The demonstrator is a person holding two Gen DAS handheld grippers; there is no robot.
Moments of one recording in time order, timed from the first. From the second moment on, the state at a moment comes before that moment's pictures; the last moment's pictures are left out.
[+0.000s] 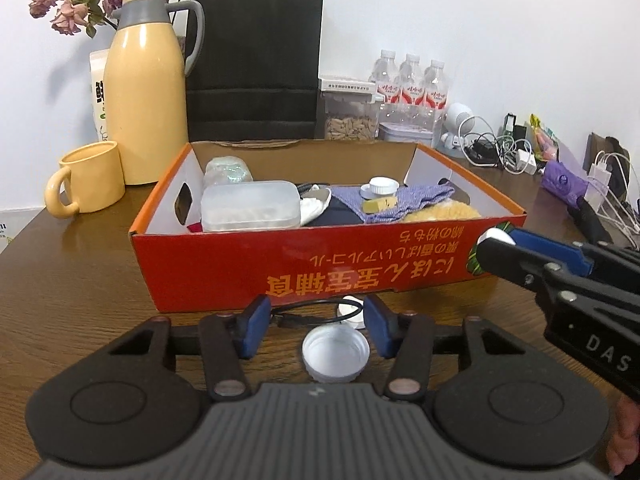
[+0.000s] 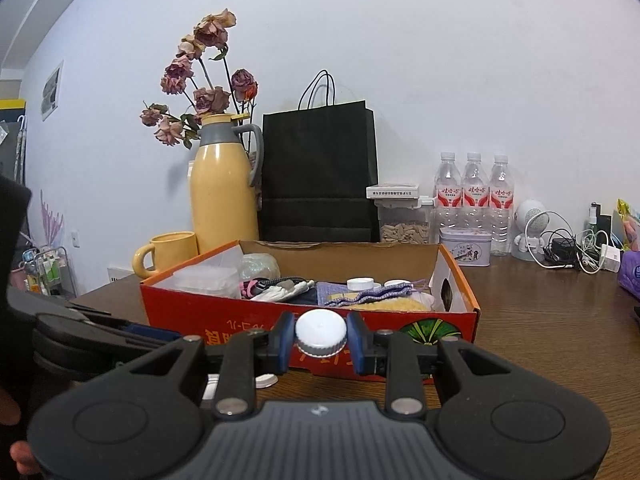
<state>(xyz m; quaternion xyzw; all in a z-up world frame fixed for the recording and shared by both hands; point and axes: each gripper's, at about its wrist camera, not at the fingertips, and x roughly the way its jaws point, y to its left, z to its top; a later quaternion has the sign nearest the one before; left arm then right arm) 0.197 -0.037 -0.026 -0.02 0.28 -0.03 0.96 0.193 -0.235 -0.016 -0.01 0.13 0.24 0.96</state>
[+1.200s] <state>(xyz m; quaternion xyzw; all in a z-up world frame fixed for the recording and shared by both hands) 0.275 -0.029 0.039 -0.07 0.16 -0.01 0.98 0.291 -0.200 0.024 -0.02 0.11 0.19 0.97</state>
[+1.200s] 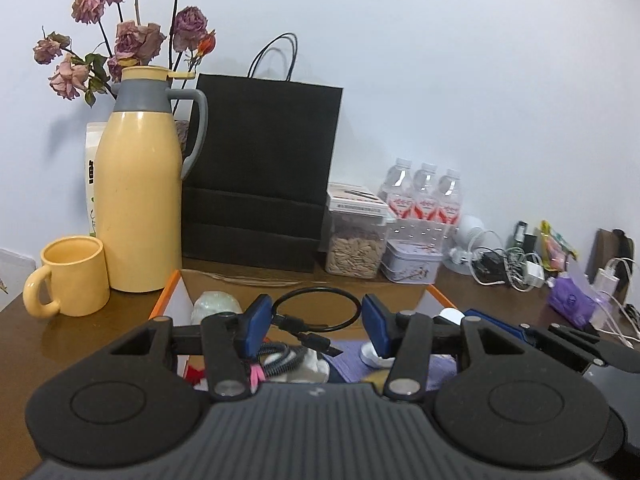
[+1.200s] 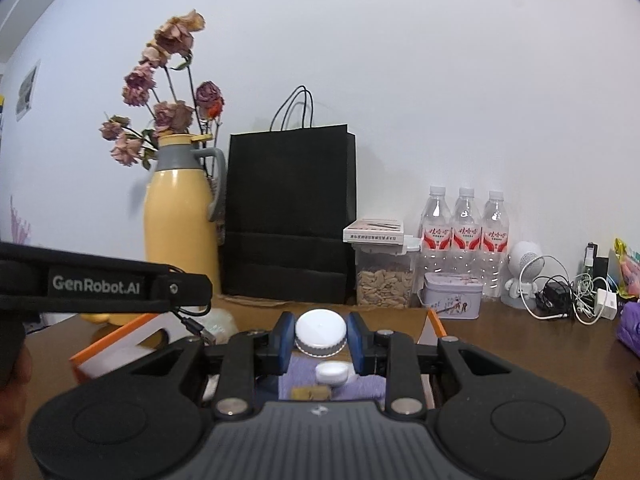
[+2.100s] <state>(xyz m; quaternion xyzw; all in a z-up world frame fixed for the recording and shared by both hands) 0.287 -0.028 0.012 -0.03 0.15 0.03 0.99 0.312 -0.197 -0.002 -0.02 0.15 0.17 0.97</state>
